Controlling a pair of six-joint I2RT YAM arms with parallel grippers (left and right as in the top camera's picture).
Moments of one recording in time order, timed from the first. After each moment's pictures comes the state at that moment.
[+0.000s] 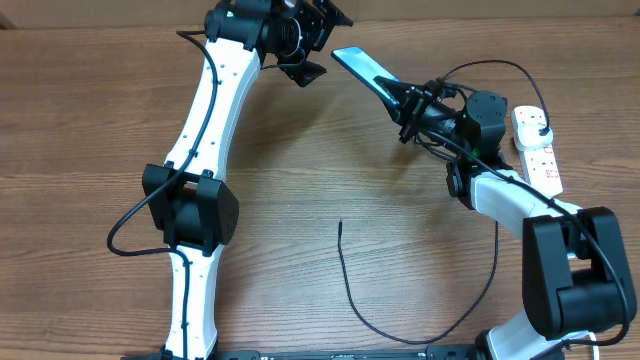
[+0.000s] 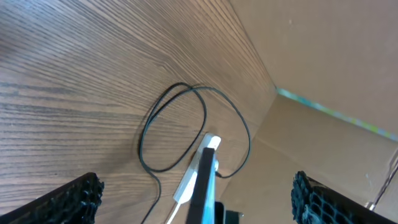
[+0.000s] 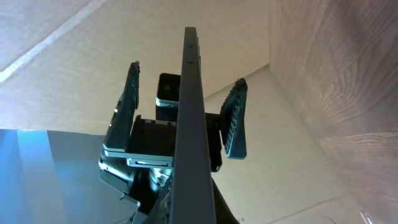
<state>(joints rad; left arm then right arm) -0.27 2.35 2.45 -0.97 0.60 -1.17 0.14 1.77 0.88 0.88 -0.74 2.09</state>
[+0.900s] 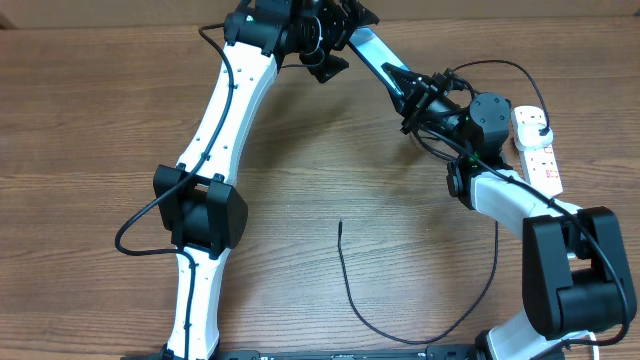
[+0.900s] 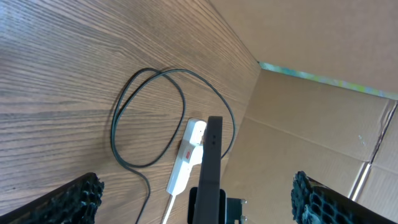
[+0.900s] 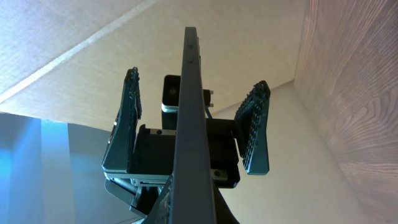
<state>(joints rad) -0.33 2.35 2.45 -0.86 0.64 -1.14 0.14 1.77 0.88 0.97 -0.65 2.09</state>
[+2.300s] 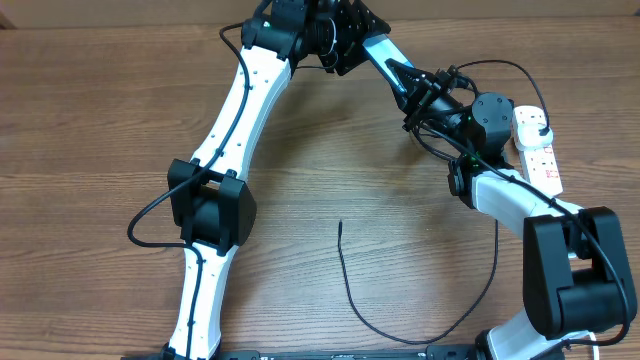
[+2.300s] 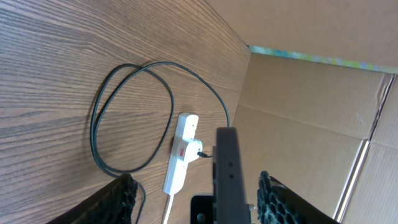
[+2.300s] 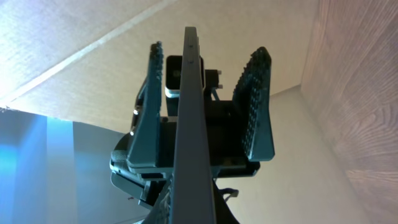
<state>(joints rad) -0.37 2.41 2.45 -0.75 0.69 -1.12 0.14 1.77 0.88 0.99 -0.64 2.09</state>
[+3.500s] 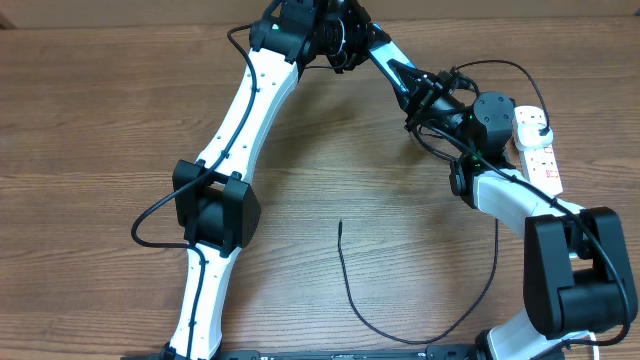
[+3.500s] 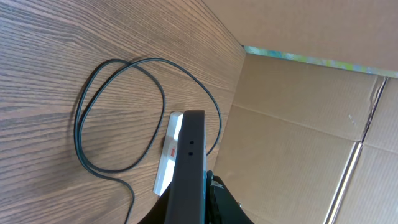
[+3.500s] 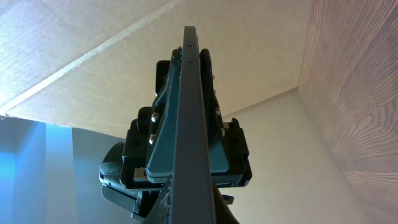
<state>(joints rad) -0.39 2.41 2.45 -0.71 0.67 -1.18 0.13 1.77 0.88 0.97 -0.64 2.09</state>
